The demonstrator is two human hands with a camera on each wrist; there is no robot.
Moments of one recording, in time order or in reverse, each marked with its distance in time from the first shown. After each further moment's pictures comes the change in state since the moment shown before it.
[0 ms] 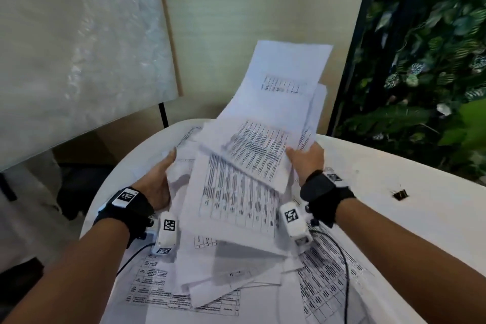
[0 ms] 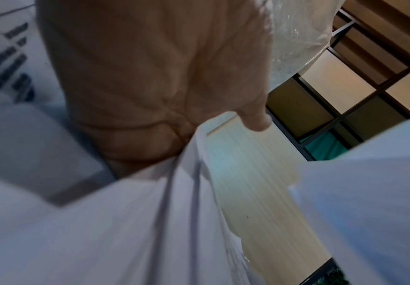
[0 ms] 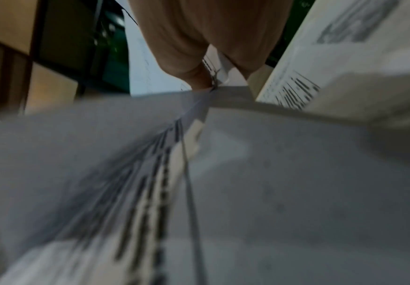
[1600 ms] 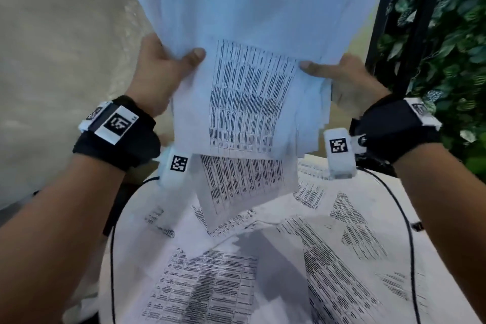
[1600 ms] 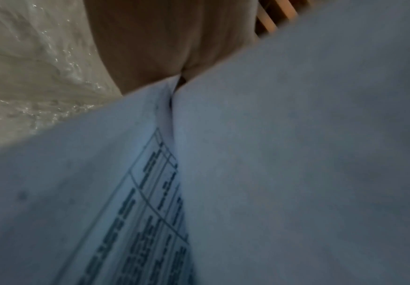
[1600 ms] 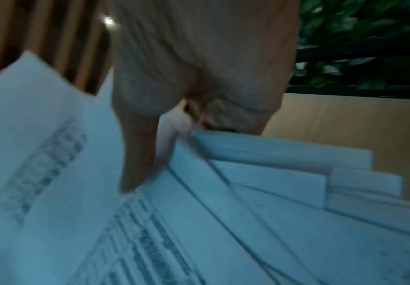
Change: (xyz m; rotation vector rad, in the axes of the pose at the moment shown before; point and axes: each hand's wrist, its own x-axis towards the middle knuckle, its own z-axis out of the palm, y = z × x) left_hand -0.135 0.183 0.131 0.425 0.083 1.278; right_hand 0.002 -0.223 -0.029 0.186 -0.548 -0.466
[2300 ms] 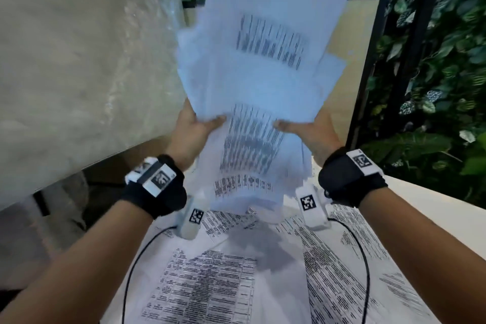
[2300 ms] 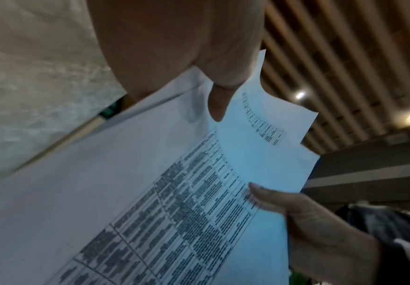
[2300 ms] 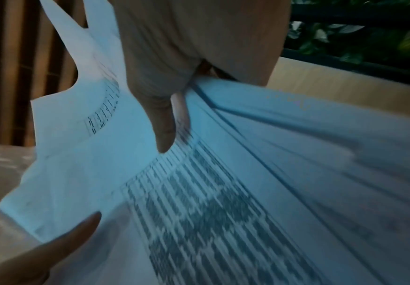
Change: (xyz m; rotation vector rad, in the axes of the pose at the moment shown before) left_hand -0.058 -0.076 0.030 -0.108 -0.035 -0.281; right_hand -0.041 0.083 0.032 -0.042 0.143 0.004
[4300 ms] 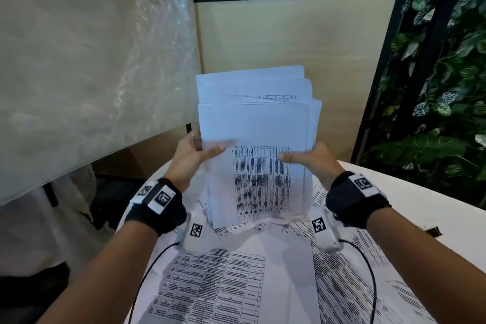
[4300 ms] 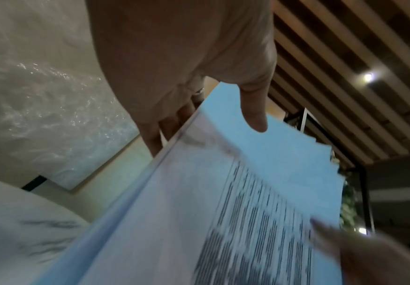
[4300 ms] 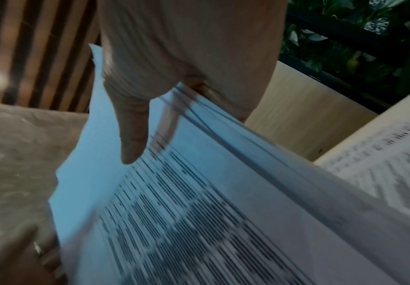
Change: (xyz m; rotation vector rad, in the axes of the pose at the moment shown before) left_hand -0.024 -0.061 -0.036 -0.021 0.019 -0.218; right_hand -0.017 0.057 -0.003 -0.187 -0.158 0.330
